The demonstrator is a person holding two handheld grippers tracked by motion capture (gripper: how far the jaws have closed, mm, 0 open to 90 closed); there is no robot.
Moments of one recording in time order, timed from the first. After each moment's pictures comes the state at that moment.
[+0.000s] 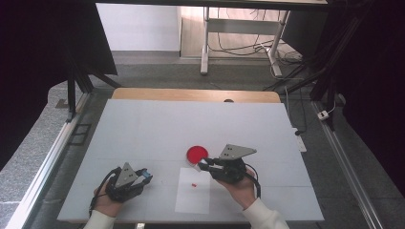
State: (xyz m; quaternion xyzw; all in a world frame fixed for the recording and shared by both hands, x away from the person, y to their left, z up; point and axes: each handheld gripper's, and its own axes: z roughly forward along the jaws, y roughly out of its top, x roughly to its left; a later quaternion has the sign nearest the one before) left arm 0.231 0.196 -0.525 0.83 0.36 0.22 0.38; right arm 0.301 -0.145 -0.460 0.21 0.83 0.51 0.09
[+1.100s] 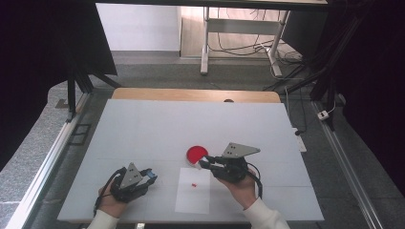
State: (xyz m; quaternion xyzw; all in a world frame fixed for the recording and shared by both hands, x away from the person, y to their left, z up) left arm 0.232 0.183 -0.522 0.83 0.34 0.22 0.38; right arm 0.301 -0.148 -0.455 0.22 0.82 0.53 0.08
